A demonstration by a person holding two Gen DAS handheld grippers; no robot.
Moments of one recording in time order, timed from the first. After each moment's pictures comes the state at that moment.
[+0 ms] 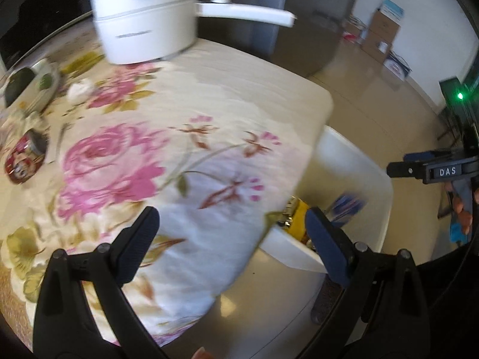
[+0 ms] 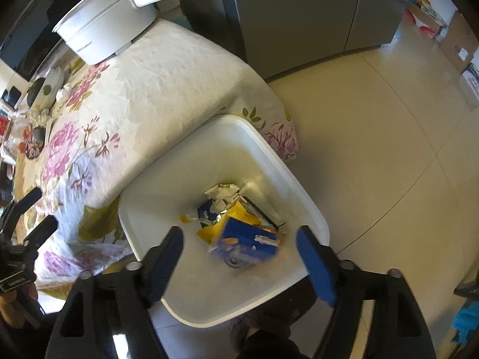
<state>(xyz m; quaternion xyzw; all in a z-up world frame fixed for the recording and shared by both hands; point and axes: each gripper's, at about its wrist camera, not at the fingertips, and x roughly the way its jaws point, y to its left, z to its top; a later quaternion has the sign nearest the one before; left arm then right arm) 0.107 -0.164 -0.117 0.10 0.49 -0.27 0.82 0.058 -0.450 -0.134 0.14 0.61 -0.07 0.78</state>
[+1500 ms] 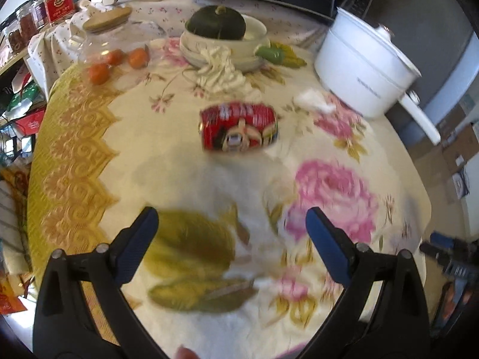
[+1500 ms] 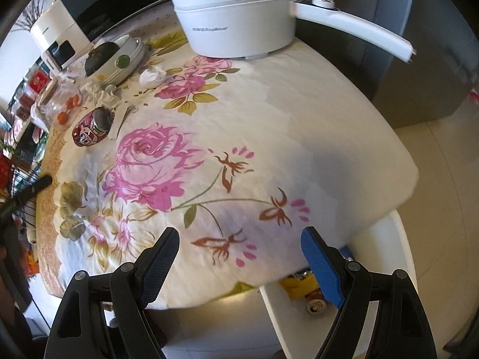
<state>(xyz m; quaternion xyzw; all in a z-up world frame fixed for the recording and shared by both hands) 0.211 0.066 -0.109 -0.06 0.51 -0.04 0.86 0.169 -0.273 -0.113 0.05 0.58 0.04 0.81</state>
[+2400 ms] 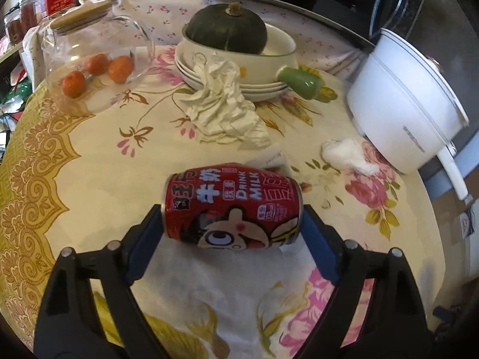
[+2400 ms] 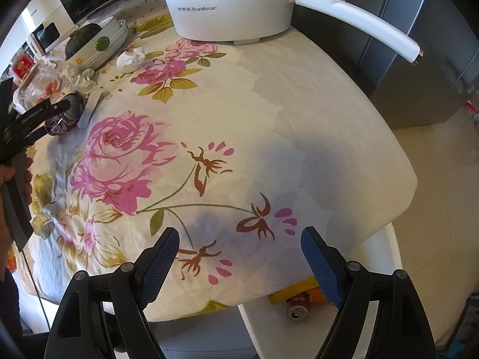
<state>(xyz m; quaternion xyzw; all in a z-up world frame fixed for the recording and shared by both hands) 0.292 0.055 -0.154 -0.11 0.47 0.00 0.87 0.186 -0.277 -0.138 0.01 0.60 0.01 0.80</state>
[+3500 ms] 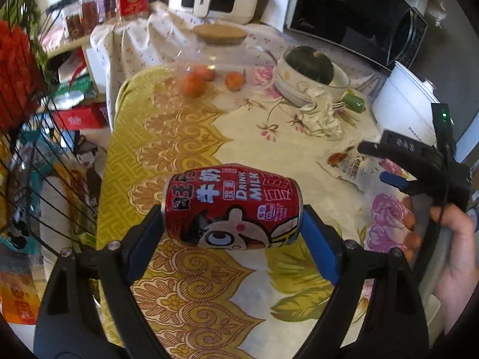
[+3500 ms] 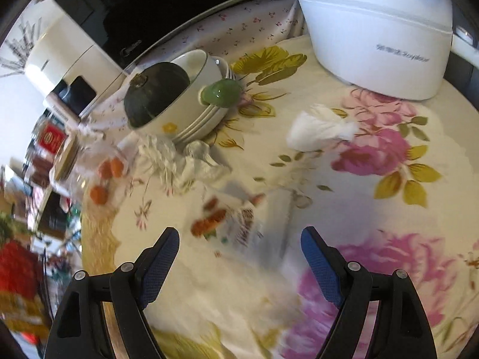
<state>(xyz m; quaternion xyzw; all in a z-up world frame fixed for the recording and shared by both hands) 0.190 0.202 -0.108 -0.10 0.46 0.04 0.88 0.332 -0.057 -0.149 0.21 0.51 0.05 0.83</state>
